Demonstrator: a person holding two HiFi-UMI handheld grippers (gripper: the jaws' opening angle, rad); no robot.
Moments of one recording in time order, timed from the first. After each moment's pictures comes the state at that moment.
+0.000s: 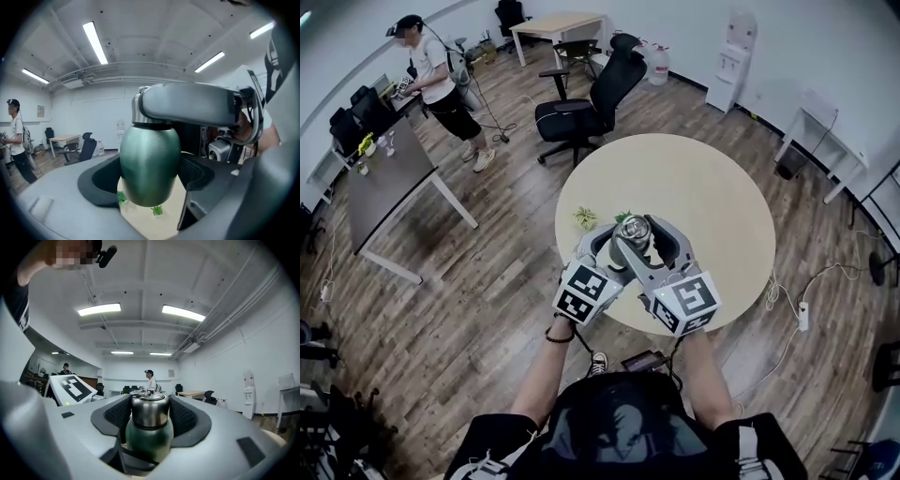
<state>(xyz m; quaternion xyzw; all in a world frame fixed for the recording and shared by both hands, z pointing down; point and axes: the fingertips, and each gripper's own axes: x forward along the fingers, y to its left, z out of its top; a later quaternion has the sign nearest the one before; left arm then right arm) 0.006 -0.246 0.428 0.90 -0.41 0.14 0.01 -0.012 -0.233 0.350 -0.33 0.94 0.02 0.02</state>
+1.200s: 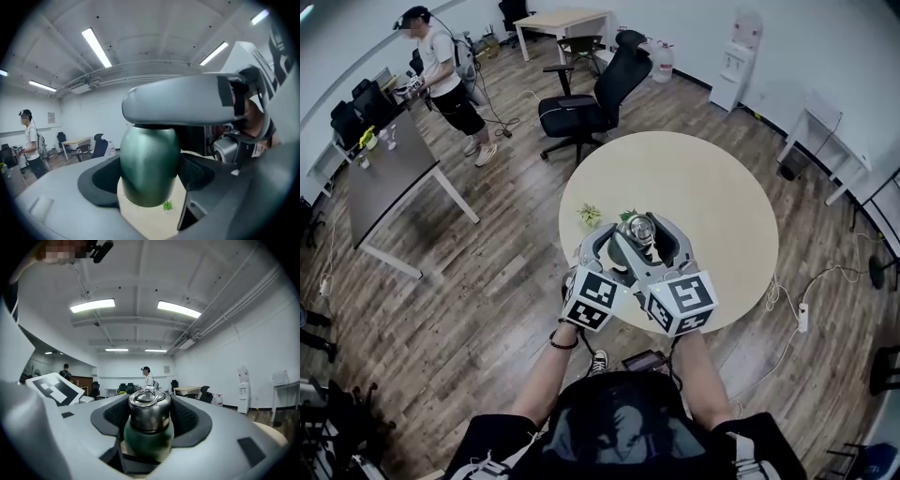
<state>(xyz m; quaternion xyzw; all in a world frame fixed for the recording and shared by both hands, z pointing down) -0.009 -0.243 0.427 0.87 -0.46 0.16 -0.01 -0.027 -0.237 0.352 -0.36 0.93 -0.01 0.01</state>
